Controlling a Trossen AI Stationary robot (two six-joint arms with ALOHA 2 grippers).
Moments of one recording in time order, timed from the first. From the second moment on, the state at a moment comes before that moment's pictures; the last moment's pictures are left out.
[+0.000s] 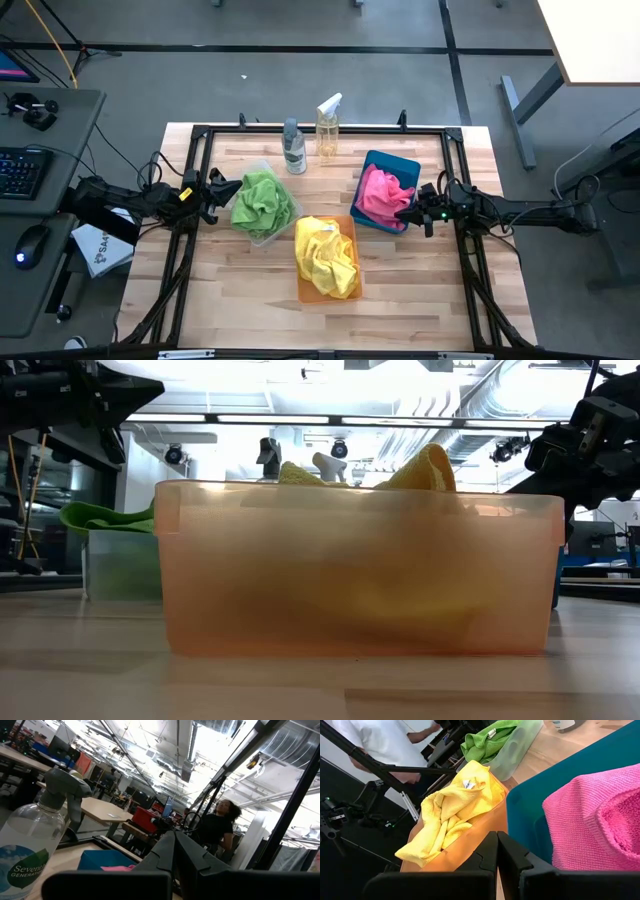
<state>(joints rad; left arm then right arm) -0.21 0.17 0.01 0.53 -0.50 -0.34 -0.13 0.29 0.01 0.04 -0.17 0.65</state>
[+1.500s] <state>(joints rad) -0.17 0.00 0.02 0.27 -0.46 -0.14 -0.12 0.29 0.01 0.04 -0.17 0.65</state>
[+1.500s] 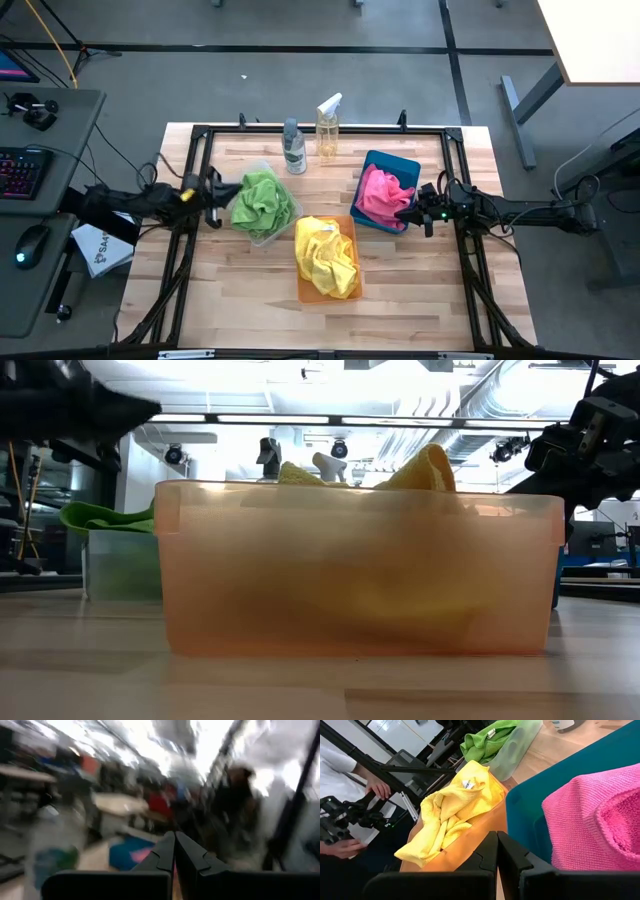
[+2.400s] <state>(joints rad) -0.11 0.01 0.01 0.01 -0.02 -0.13 -0.12 0.29 0.01 0.04 -0.17 0.65</state>
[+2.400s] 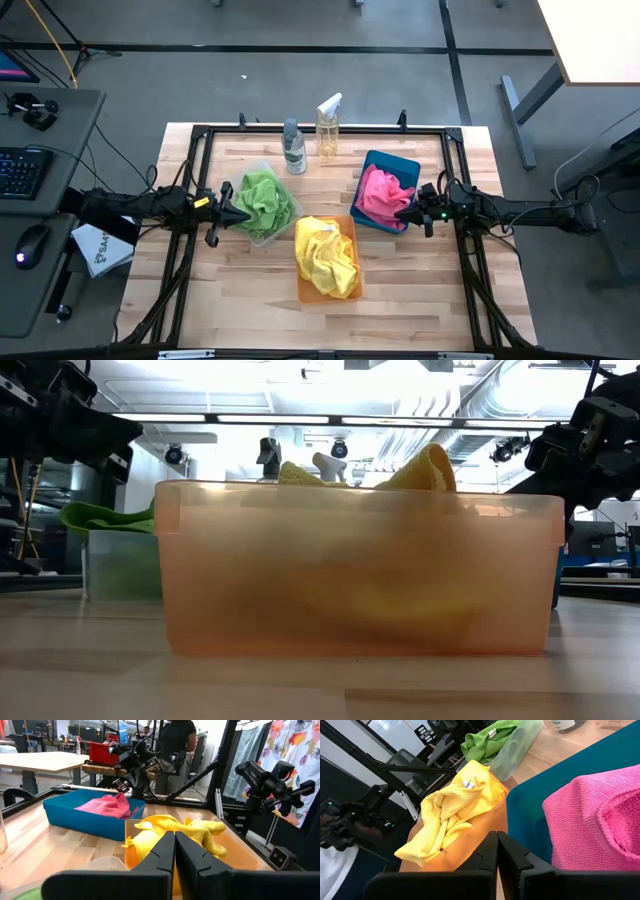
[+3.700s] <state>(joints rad) -0.11 0.01 0.01 0.01 -0.02 -0.13 -0.05 0.00 0.01 0.03 -0.04 0.18</state>
